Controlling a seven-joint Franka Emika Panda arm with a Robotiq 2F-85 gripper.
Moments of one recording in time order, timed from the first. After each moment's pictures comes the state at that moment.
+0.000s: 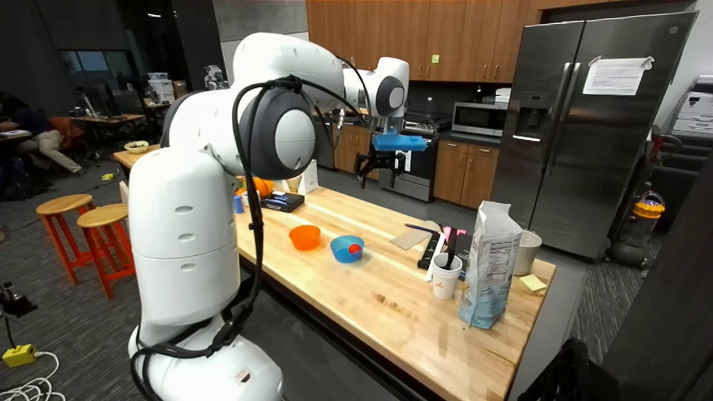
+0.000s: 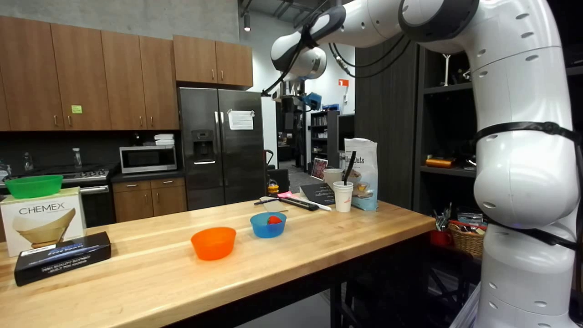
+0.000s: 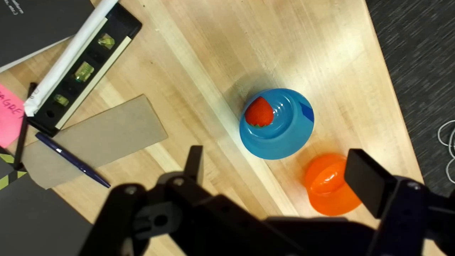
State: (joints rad) arm -0.05 0.17 0.01 -1.57 0.11 1.69 -0.84
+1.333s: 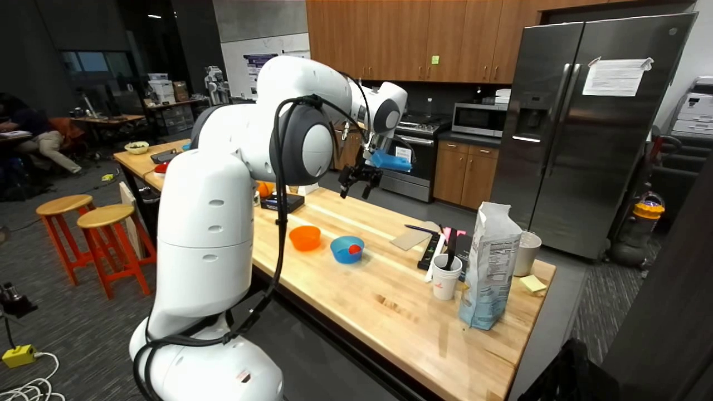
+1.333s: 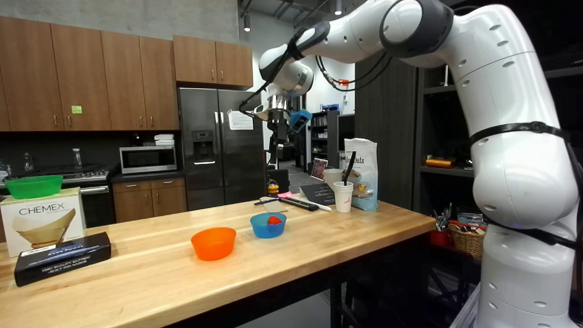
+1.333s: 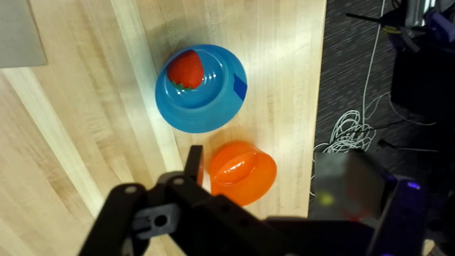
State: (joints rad) arm -0.06 0.30 0.06 -1.49 0.28 1.56 -1.19
